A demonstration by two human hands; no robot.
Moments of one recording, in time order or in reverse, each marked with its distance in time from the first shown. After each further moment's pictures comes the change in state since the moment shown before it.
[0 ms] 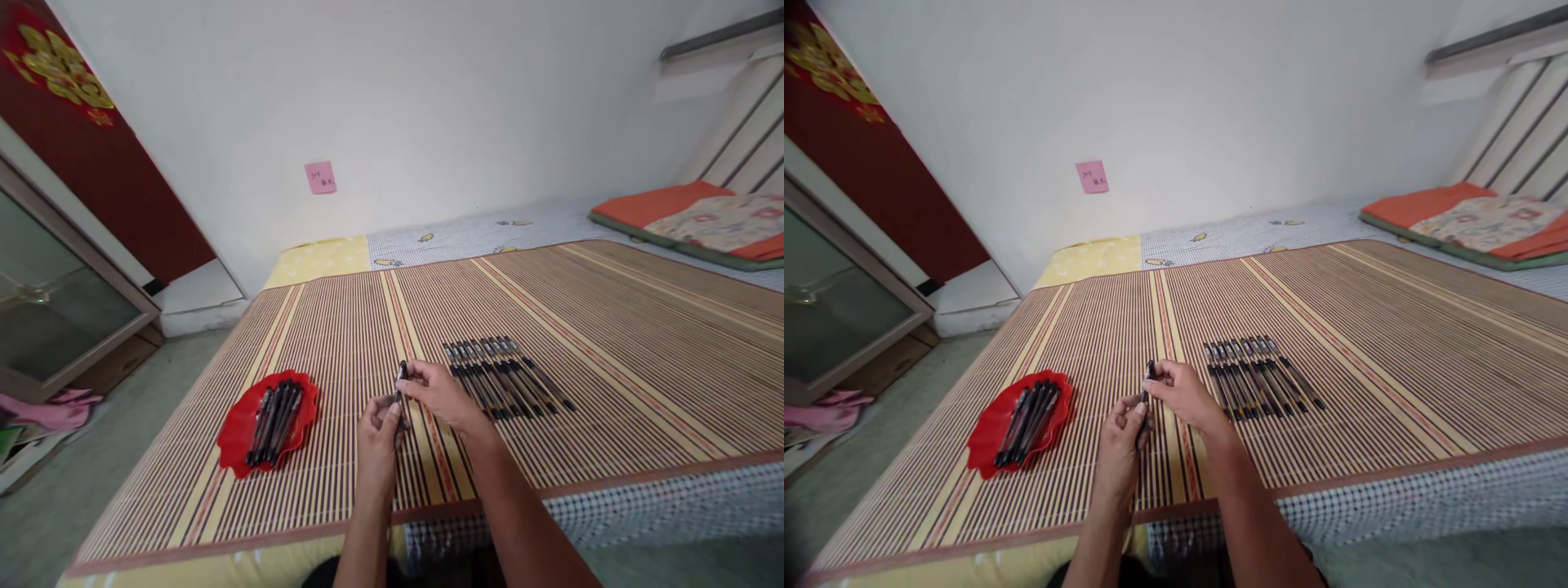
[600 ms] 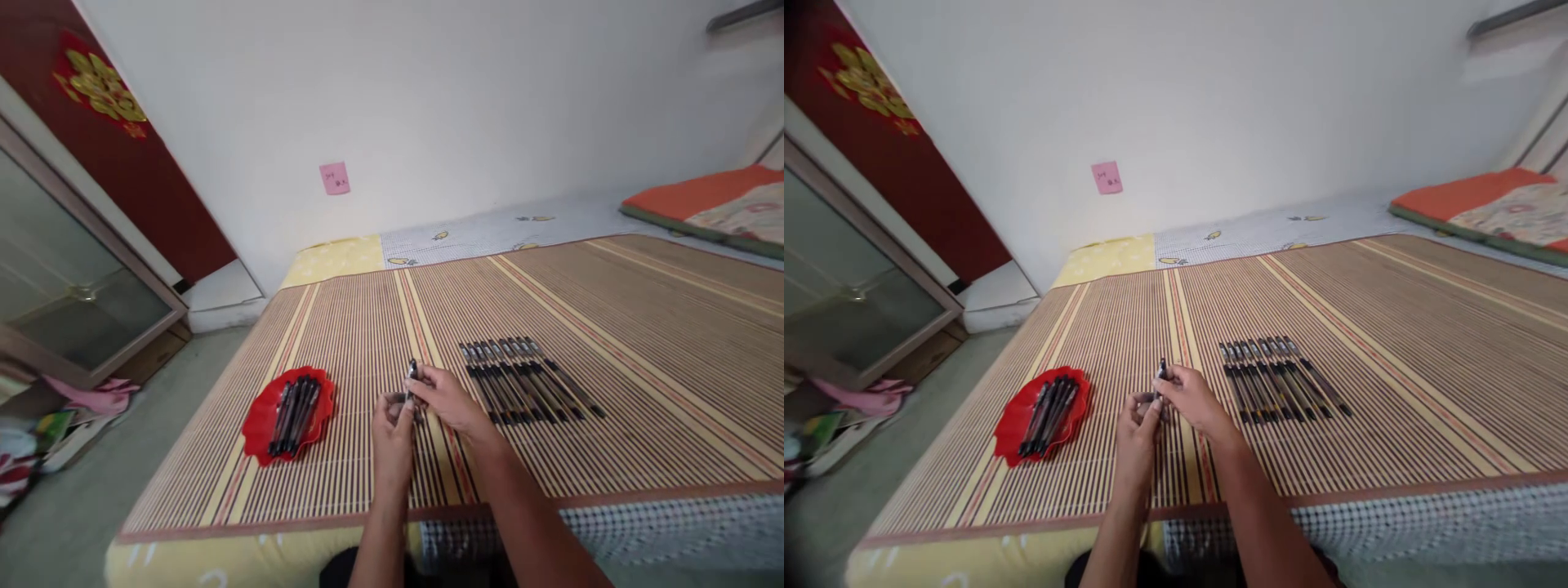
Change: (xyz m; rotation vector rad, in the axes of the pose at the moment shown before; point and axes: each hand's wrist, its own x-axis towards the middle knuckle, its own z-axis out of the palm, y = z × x) left_hand 0.005 -0.007 -0.006 0.249 0.022 0.172; right_hand 0.006 0.017 0.017 0.112 0.029 0.078
